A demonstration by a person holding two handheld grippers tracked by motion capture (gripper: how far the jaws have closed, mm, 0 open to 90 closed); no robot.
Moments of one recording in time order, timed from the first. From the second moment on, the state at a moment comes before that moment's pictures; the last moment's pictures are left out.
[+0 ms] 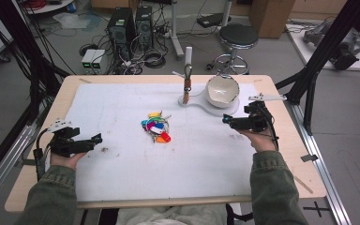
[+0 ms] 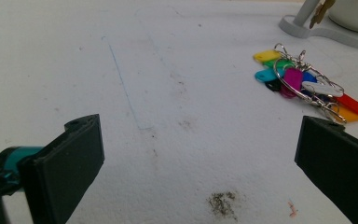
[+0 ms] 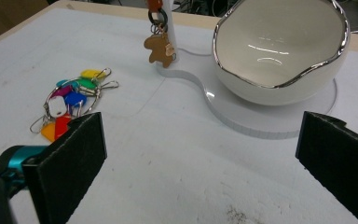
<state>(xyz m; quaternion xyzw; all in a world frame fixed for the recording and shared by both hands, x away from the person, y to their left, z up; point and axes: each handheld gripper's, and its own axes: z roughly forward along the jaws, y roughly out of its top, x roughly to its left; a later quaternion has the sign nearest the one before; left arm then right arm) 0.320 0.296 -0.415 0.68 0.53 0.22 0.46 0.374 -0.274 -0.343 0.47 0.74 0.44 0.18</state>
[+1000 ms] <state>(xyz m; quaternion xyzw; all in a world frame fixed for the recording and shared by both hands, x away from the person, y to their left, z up) 0.320 0.294 -0.416 0.68 0.53 0.22 0.46 0.332 -0.283 -0.387 0.45 0.73 0.46 0.25</state>
